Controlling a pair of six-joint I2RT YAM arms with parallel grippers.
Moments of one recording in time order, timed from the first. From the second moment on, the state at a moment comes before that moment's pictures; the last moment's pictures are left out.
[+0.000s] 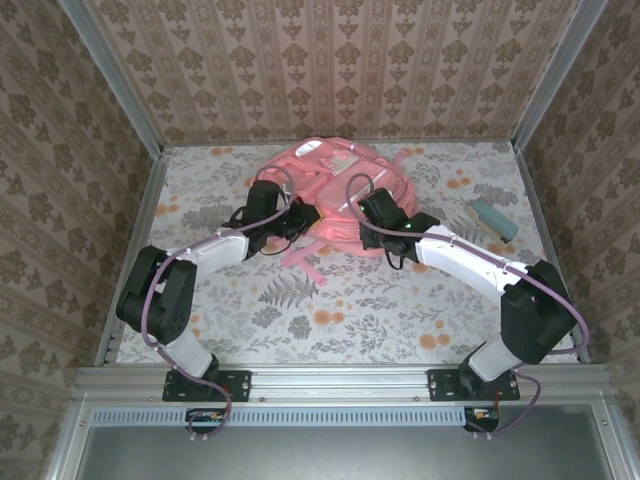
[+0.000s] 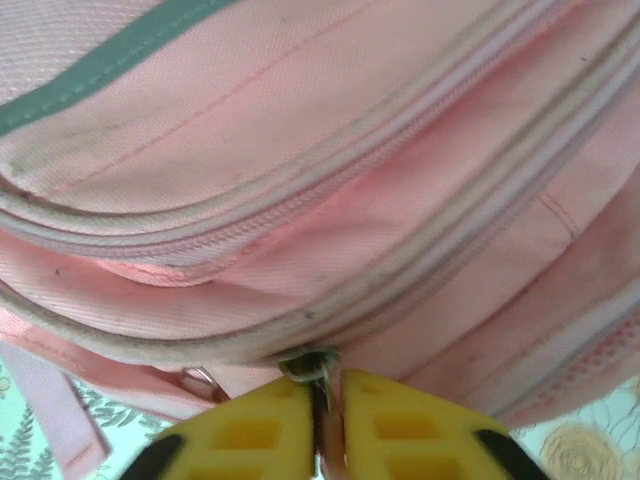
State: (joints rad) left arm -0.49 1.65 0.95 0.14 0.51 -1.05; right arm 0.60 1.54 1.13 -0.54 0.28 0.42
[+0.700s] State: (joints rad) left arm -0.45 1.64 0.95 0.06 0.50 -1.01; right arm 0.57 1.61 1.14 -0.58 0.10 0.26
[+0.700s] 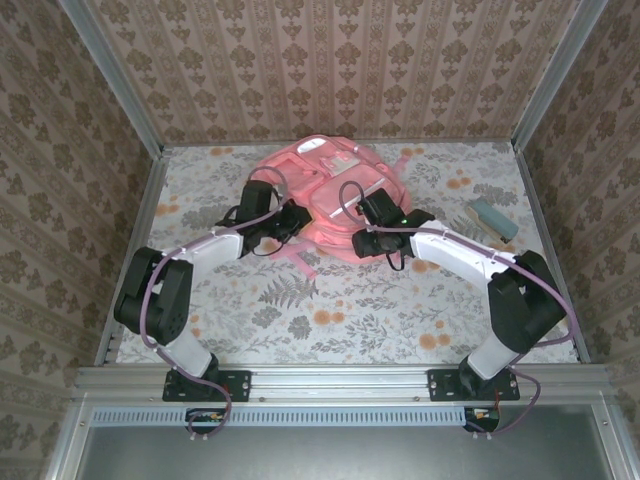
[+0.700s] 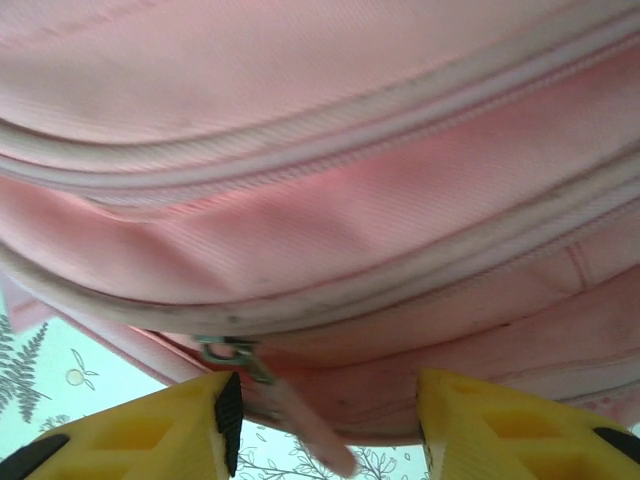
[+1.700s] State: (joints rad) left arm -0.40 1.62 0.94 0.03 0.51 -0.98; right arm 0.57 1.58 1.12 -0.54 -0.04 0.21
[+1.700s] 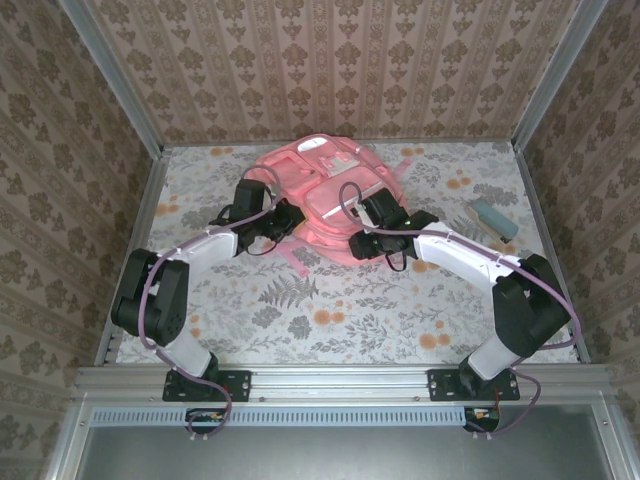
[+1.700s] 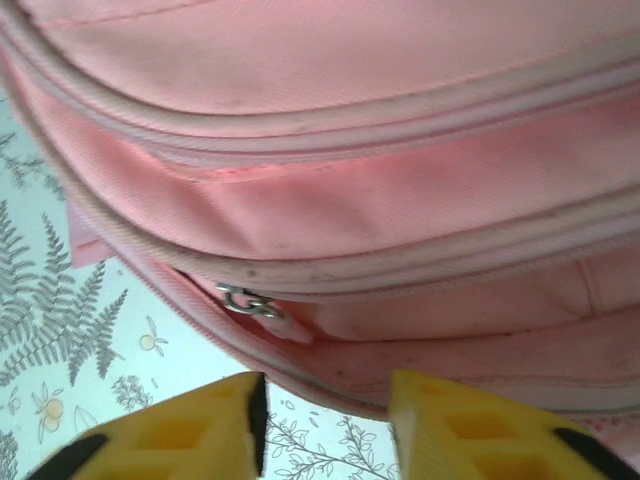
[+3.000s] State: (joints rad) left arm -0.32 1.55 0.91 -0.06 0.52 -0.89; right arm 0.56 1.66 1.17 -0.50 0.15 0.19
